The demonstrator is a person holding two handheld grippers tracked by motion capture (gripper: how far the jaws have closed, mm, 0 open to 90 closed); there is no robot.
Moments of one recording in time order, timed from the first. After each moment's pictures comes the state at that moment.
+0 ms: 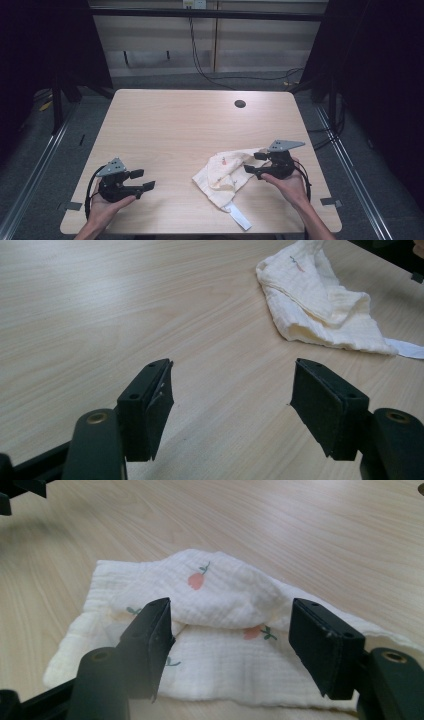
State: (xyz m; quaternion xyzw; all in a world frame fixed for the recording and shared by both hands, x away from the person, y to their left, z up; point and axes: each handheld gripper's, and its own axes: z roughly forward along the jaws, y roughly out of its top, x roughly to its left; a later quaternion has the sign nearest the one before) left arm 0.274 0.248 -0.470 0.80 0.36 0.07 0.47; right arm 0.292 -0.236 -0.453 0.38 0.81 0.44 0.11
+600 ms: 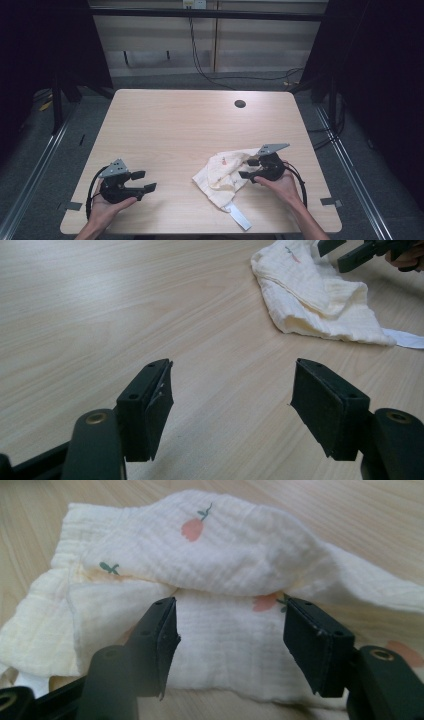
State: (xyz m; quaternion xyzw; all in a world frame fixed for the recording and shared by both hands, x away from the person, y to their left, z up) left arm 0.273 0.245 -0.472 0.81 0.34 0.07 0.47; right arm 0.308 -0.224 -0.490 0.36 0.84 0.39 0.08
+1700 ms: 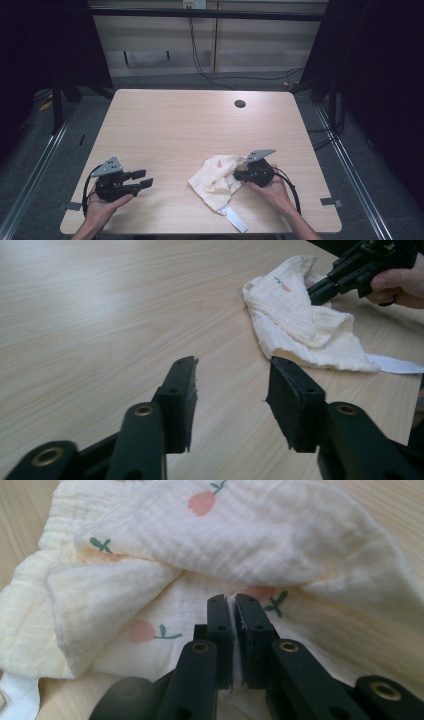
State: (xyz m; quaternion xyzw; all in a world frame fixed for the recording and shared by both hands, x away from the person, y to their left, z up) left arm 0.272 0.251 -0.458 0.80 0.34 0.06 0.49; right arm 0.298 -0.193 -0.500 0.35 0.86 0.37 0.07
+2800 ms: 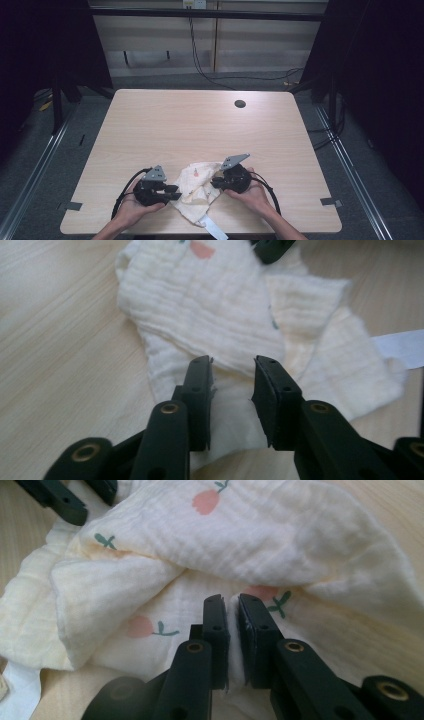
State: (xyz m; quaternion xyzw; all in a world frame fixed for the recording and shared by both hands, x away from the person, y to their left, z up) left arm 0.274 0.166 -0.492 0.89 0.24 0.01 0.38; right arm 0.289 -0.127 -0.499 0.29 0.88 0.37 0.05
